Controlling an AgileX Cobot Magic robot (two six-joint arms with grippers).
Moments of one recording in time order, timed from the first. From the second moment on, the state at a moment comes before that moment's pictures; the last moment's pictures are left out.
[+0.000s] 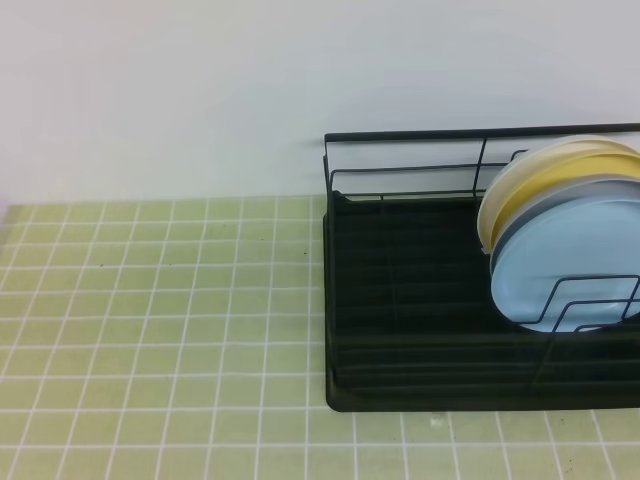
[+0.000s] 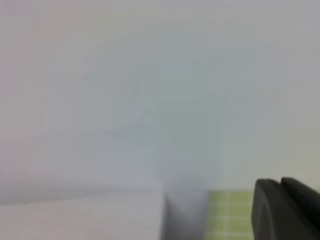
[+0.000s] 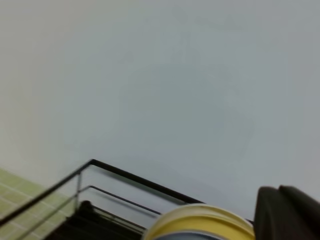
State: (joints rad) left arm -0.13 0.36 -0.60 0.70 0.39 -0.54; right arm 0.01 0.60 -0.47 1.74 0.28 -1.95
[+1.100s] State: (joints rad) left arm -0.03 -0.03 -0.05 -0.03 0.24 -0.12; right arm -0.02 0.05 -0.36 1.50 0.11 -1.71
